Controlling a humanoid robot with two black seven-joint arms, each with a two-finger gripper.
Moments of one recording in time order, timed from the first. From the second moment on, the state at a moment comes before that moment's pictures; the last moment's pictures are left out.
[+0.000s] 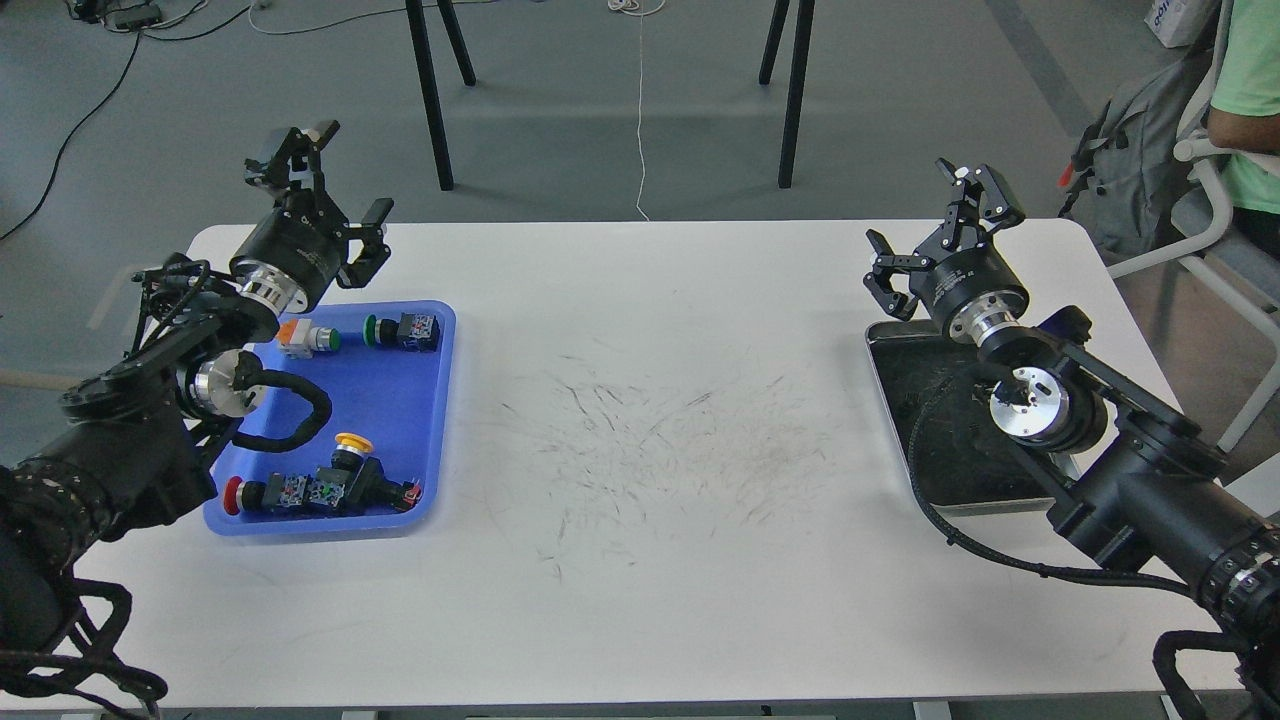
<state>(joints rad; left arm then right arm) -0.87 0.28 -0.45 -0.39 0.03 -0.37 -0.49 0.70 -0.26 0.70 0.77 0.01 0.14 0.32</state>
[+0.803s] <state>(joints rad) -0.87 0.31 -0.43 -0.39 0.06 -0.49 -0.49 0.71 -0.26 0.70 0.77 0.02 0.14 0.31</state>
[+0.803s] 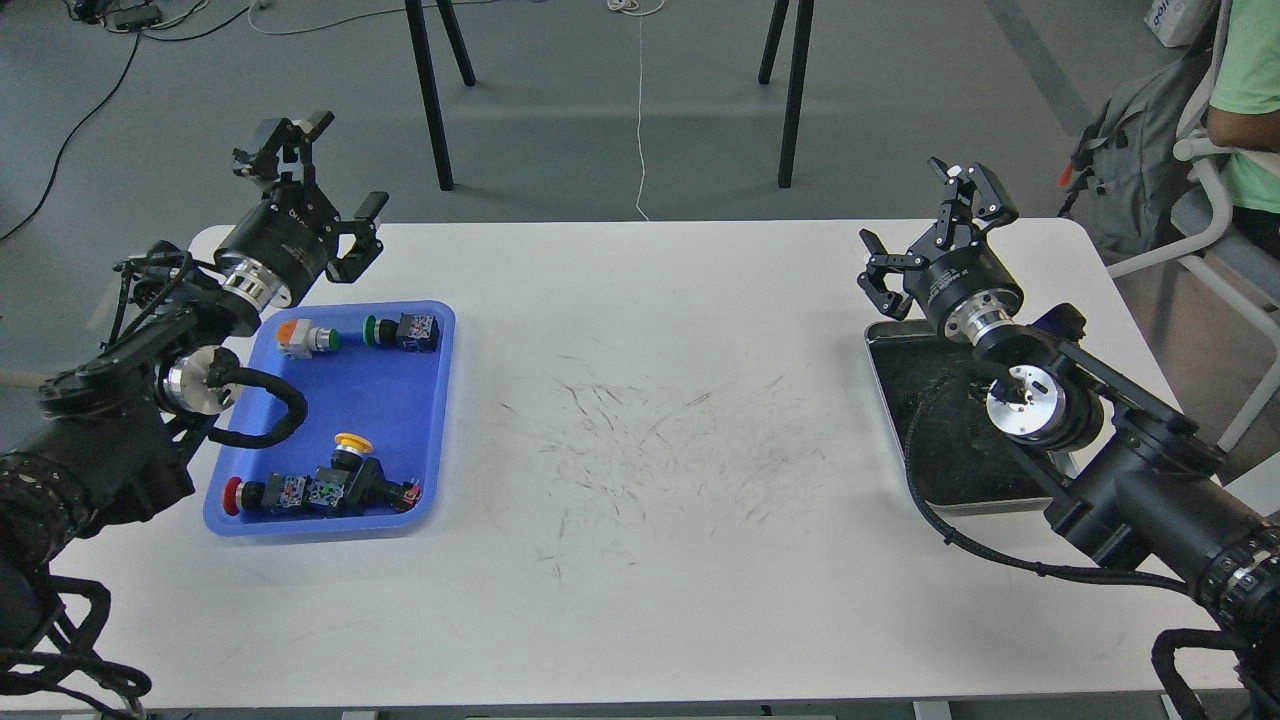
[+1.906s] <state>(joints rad) -0.93 0.26 -0.44 -0.31 0.04 -0.49 -0.49 0.71 -0.25 0.70 0.77 0.01 0.14 0.32</state>
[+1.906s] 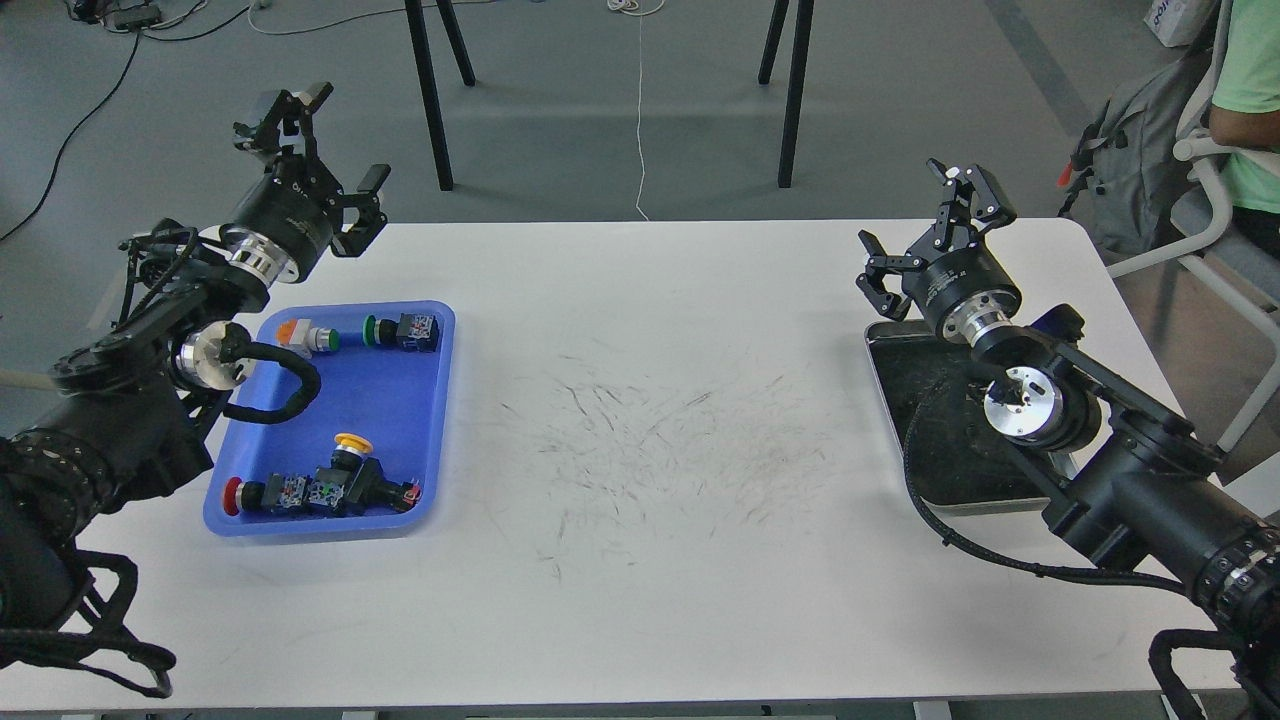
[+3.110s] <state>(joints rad) -0.93 0.25 -0.45 -0.31 0.04 -0.49 -0.49 0.75 -0.36 0.56 0.82 0.02 0.13 0.26</state>
